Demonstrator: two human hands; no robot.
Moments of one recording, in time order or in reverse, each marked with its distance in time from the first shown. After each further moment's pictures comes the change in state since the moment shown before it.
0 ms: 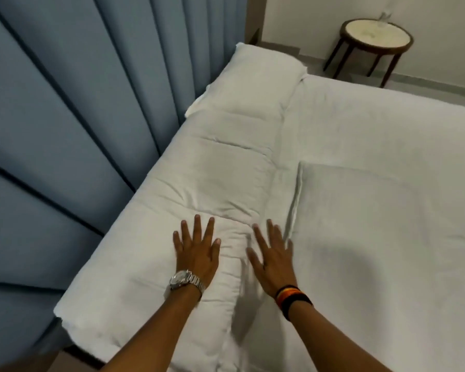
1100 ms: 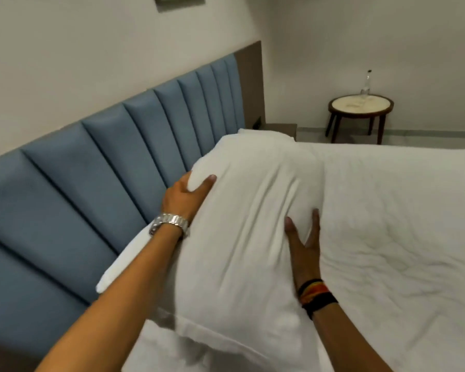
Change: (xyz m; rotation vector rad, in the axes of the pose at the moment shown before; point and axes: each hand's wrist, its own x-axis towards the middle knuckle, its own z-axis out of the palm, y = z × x) left_hand -0.081 0.204 -0.293 -0.526 0.405 -0.127; right_hand -0.115 0.015 -0.255 1.221 0.447 0.175
